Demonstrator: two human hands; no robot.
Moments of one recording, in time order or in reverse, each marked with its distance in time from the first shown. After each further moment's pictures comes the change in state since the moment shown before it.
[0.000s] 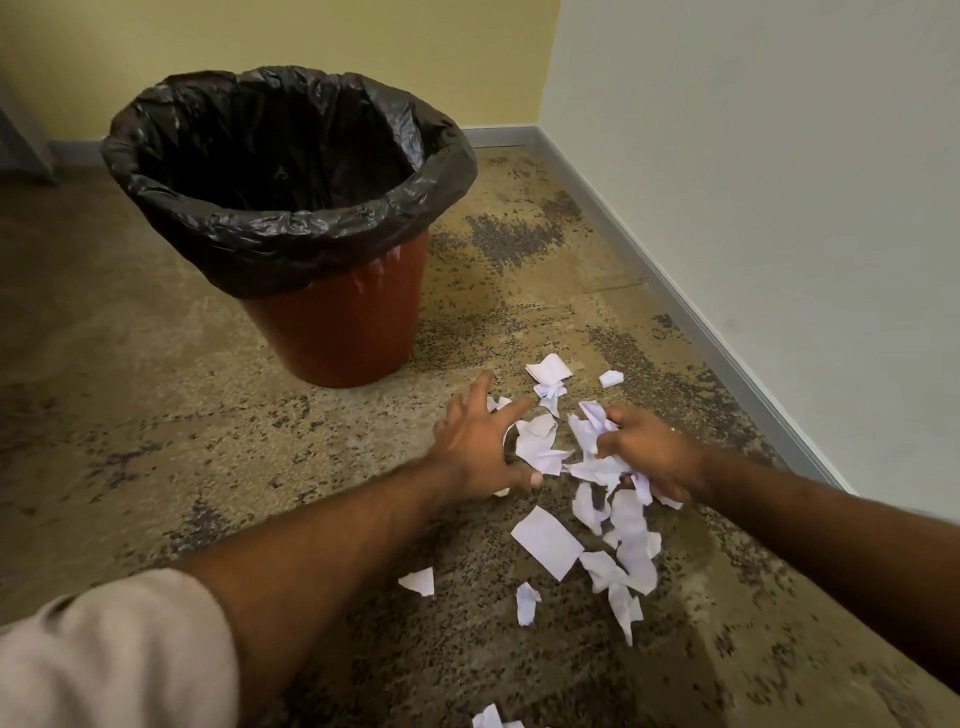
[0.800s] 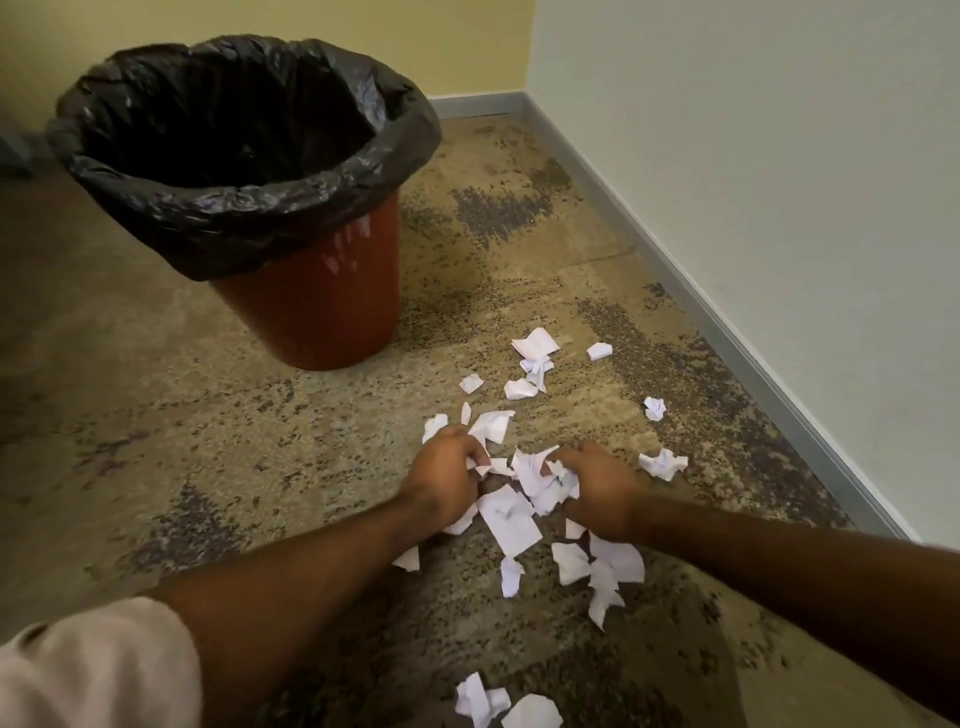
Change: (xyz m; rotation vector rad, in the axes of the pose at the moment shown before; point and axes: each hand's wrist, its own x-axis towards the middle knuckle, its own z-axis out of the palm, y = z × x) left_hand -0.026 -0.012 0.050 -0.217 0.141 -0.151; right_hand -0.022 0.055 0.040 -0.726 -0.055 -0.236
